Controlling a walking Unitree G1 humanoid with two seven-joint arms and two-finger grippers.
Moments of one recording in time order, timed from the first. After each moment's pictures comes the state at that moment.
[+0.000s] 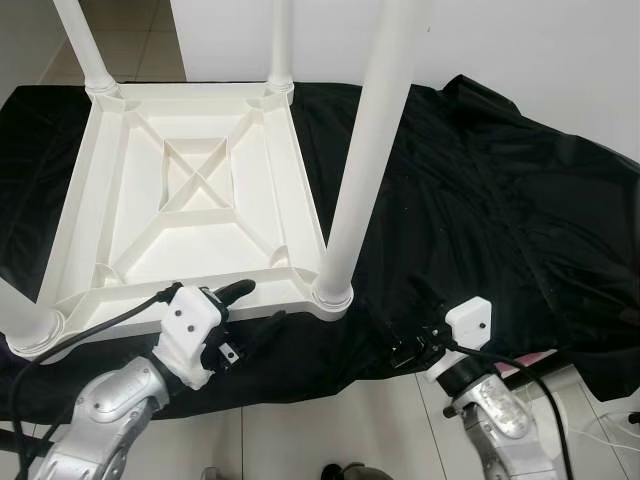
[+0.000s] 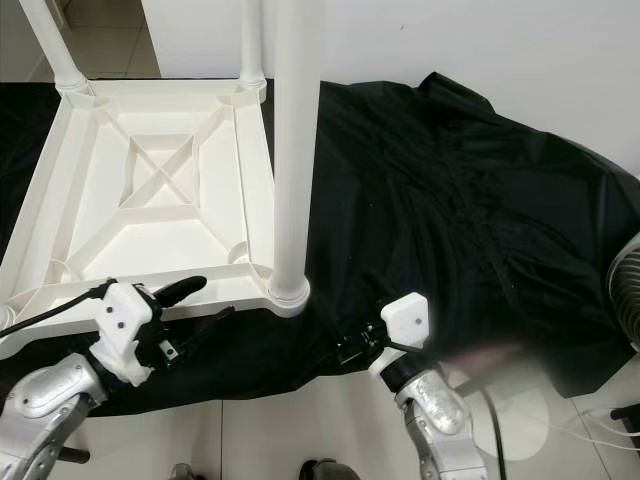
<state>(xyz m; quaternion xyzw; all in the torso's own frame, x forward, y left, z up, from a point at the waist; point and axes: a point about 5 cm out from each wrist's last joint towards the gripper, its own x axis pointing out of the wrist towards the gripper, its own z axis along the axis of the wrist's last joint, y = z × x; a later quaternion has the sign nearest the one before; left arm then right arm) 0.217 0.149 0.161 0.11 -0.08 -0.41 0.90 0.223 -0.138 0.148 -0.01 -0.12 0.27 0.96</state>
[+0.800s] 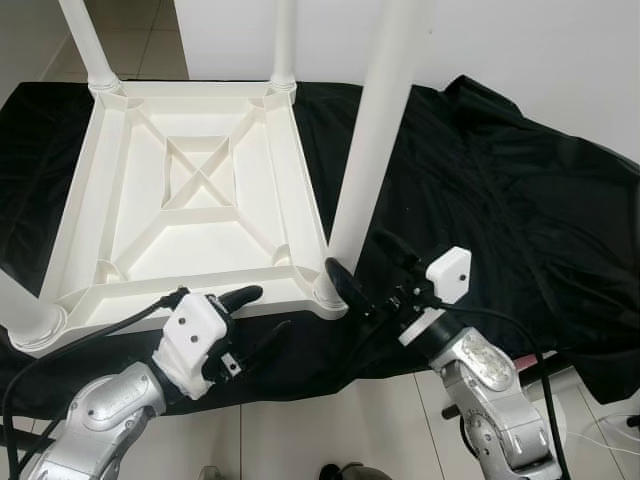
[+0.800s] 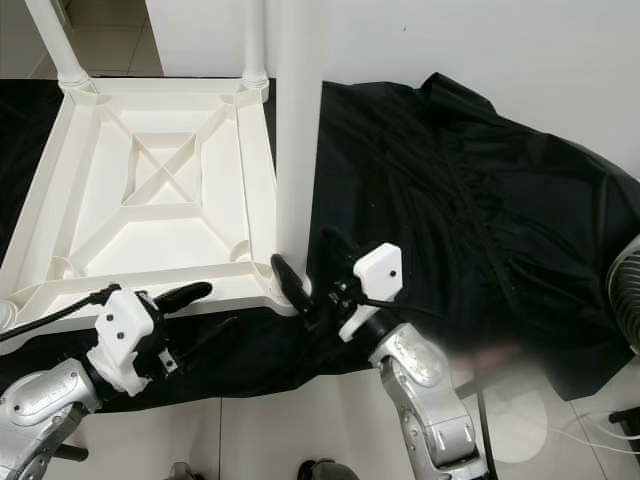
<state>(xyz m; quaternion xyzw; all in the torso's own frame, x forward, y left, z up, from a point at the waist) 0.210 0.146 0.162 0.12 -0.07 -0.42 0.90 0.239 -0.104 0.191 0.02 -0.16 0.32 0.93</state>
